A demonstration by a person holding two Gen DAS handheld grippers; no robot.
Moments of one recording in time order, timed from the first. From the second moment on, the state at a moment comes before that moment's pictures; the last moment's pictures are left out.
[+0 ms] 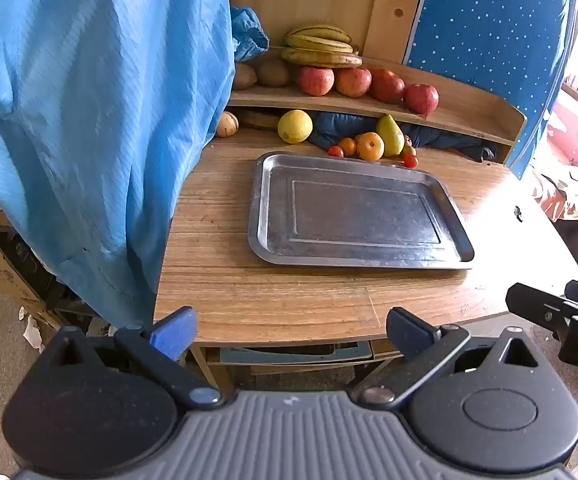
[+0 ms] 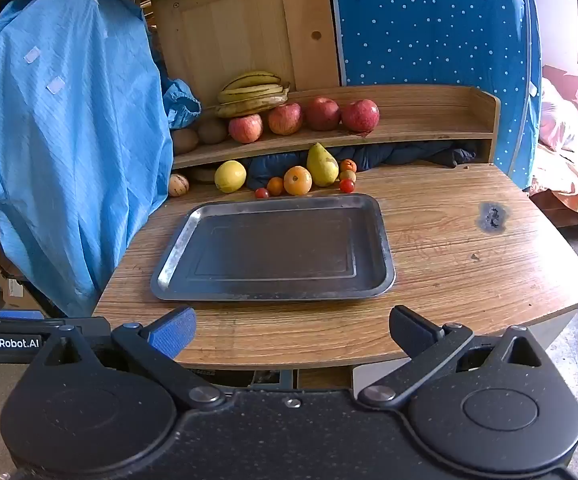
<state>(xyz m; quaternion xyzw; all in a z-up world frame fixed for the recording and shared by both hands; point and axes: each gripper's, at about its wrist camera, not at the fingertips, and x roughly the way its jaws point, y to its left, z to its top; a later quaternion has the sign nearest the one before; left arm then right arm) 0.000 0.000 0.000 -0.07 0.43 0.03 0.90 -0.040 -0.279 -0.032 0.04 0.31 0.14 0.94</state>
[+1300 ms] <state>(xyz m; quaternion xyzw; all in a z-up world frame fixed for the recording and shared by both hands) 0.013 -0.001 -0.012 -0.07 0.45 0.04 0.89 -0.025 -0.282 -0.039 0.05 0.33 0.13 0.93</state>
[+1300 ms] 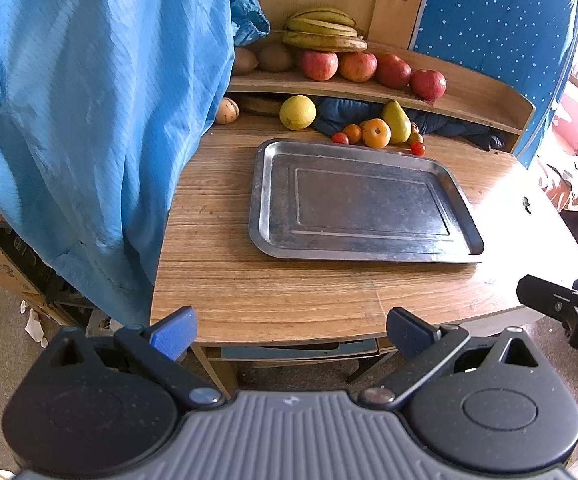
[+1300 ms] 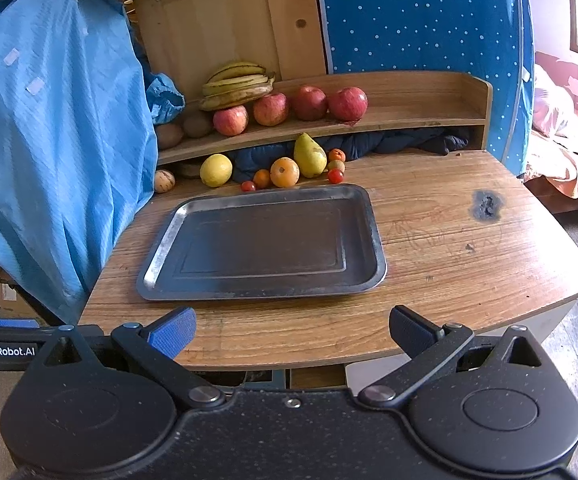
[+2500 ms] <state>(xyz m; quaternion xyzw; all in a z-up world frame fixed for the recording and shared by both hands) 0.041 0.004 -0.039 -0.07 0.50 0.05 0.86 0.004 -0.283 -0.058 0.05 0.37 0.12 0.92</state>
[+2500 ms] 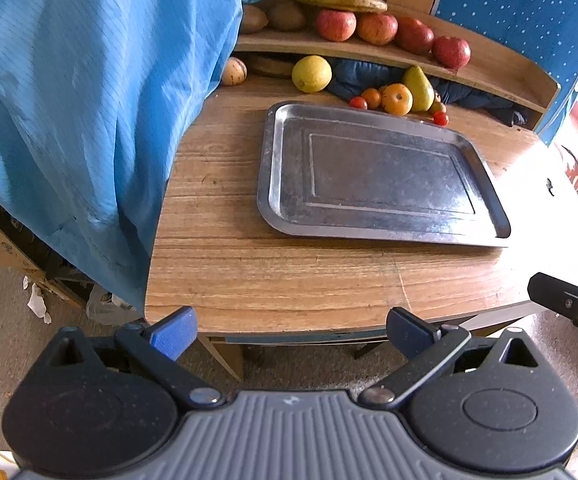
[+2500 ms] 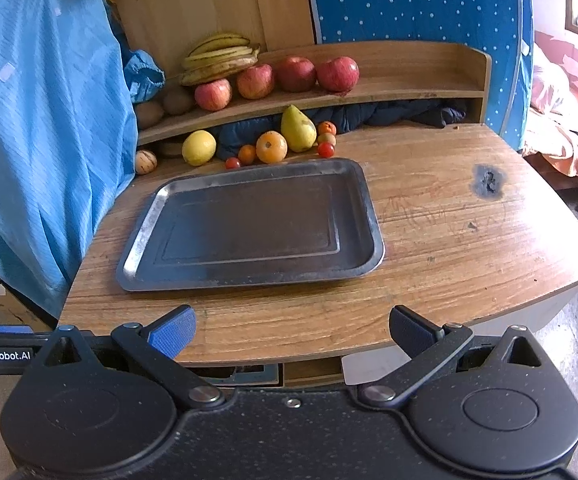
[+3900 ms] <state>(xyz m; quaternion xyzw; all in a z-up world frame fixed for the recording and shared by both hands) 0.156 -0.031 -0.047 -0.13 0.52 0.23 0.81 0.160 -0.347 -0.075 0.00 0.41 0.21 0.89</state>
